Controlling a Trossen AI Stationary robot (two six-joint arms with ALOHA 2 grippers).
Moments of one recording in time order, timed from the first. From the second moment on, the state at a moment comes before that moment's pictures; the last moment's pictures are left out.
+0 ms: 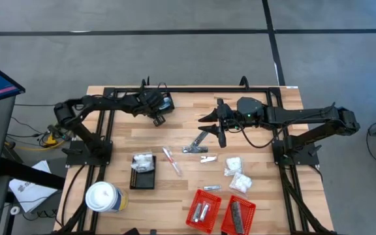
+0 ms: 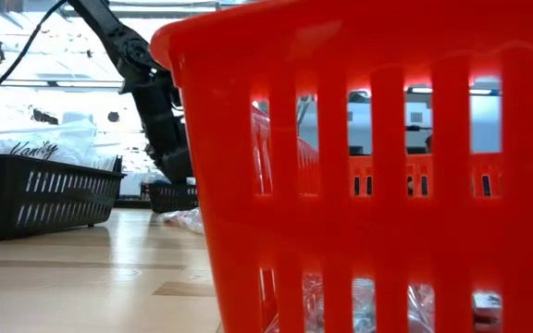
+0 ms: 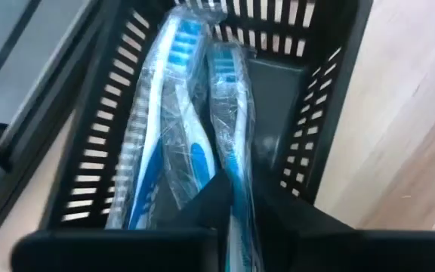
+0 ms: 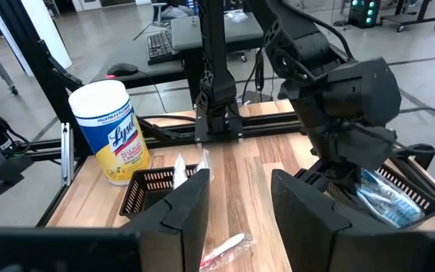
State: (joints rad) left arm 0.56 1.60 0.85 -0.33 -0.27 0.08; right arm -0.05 1.25 1.01 0.01 -0.06 0.11
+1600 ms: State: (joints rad) left arm -0.11 1.53 0.80 0.07 -0.28 -0.06; right arm 0.08 1.24 1.01 0.02 -0.16 0.05
